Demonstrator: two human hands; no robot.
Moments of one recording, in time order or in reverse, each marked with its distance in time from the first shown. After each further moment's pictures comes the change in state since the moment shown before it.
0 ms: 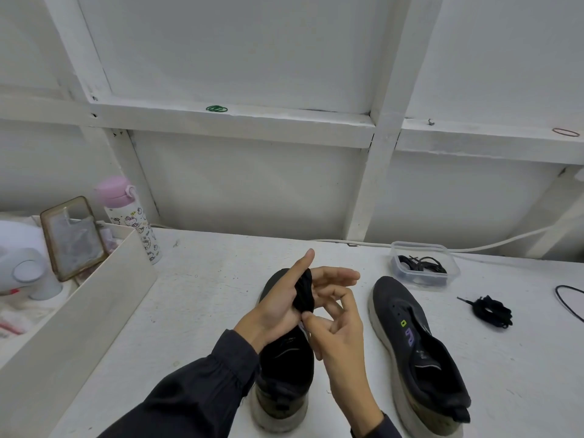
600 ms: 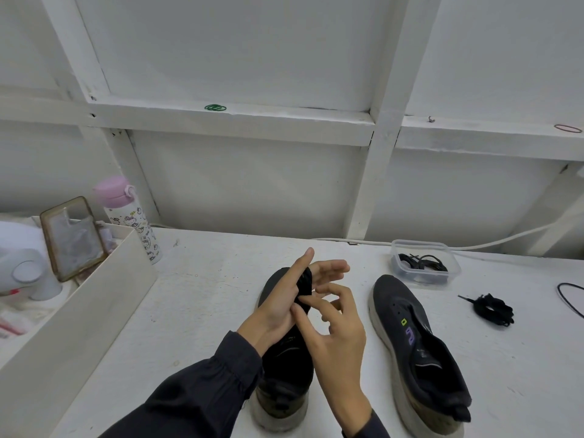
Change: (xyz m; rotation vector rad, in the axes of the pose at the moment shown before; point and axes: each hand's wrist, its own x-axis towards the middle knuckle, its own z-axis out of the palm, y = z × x) left_hand 0.003 -0.002 0.002 0.032 0.159 0.013; right_hand 0.008 0.021 0.003 -0.724 0.233 -0.478
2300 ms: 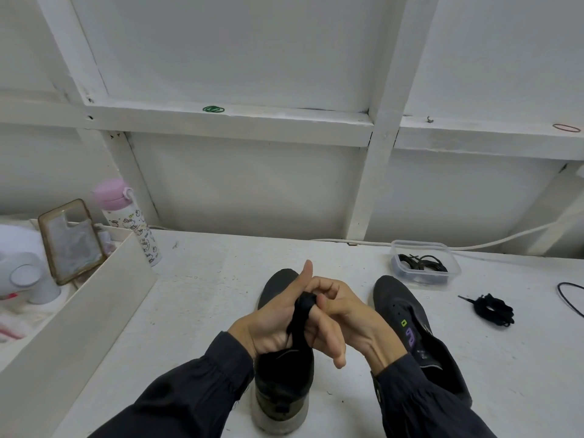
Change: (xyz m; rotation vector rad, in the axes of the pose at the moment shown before) left_hand -0.024 0.012 0.002 0.028 -0.349 -0.300; right_hand 0.065 0.032 -0.011 1.173 -0.925 0.635
